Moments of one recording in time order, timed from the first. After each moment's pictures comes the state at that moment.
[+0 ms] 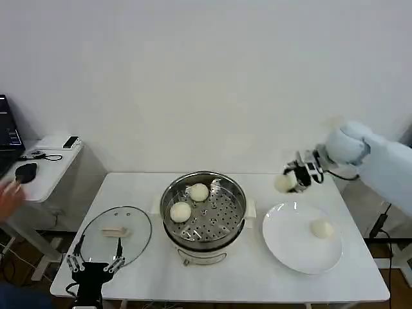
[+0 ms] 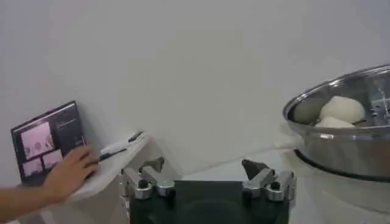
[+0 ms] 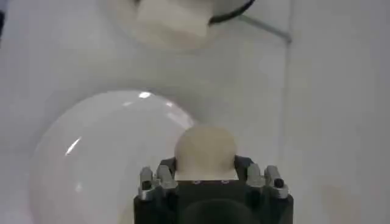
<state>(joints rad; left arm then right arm) 1.85 -1.39 -0.62 -2.30 0.18 0.13 -0.20 0.38 0.67 -0.91 1.49 0.06 -0.29 -1.09</state>
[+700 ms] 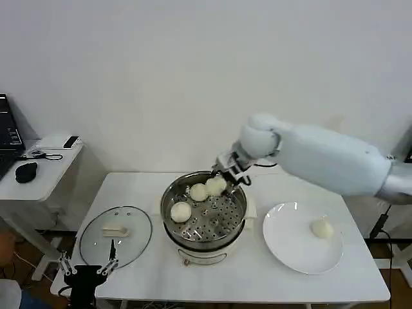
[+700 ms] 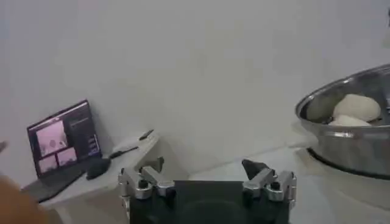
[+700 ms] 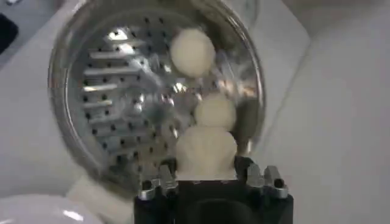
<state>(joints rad) 1.88 -1.41 -0.65 -2.32 0.18 0.13 -0.21 0.46 1.04 -1.11 1.50 0.07 -0.19 -1.07</state>
